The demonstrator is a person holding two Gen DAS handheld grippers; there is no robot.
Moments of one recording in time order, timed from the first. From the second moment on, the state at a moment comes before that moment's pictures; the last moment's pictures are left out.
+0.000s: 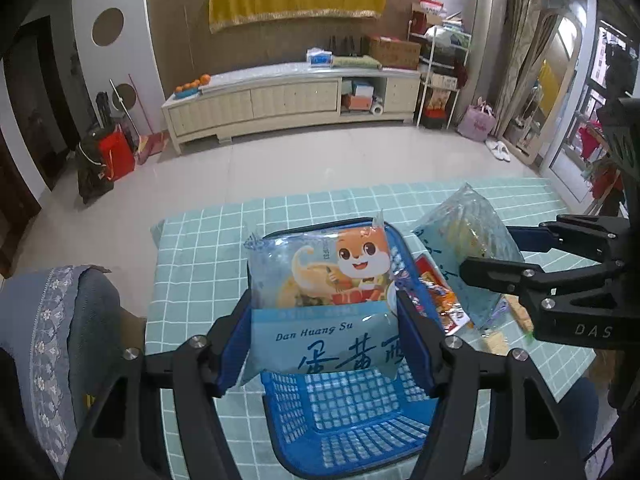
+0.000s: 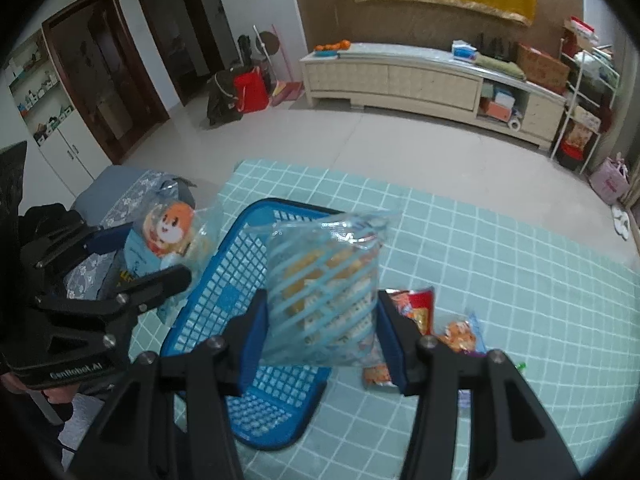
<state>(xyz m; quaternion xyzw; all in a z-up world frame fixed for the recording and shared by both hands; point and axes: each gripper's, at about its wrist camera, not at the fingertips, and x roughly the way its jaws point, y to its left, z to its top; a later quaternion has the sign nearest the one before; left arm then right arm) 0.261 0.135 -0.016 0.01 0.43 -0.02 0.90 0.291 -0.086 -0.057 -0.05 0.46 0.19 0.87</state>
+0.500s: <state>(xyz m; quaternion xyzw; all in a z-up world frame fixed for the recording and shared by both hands) 0.313 0.165 -0.055 -0.03 0.47 -0.02 0.88 0.349 -0.066 -0.094 -0.05 0.50 0.19 0.84</state>
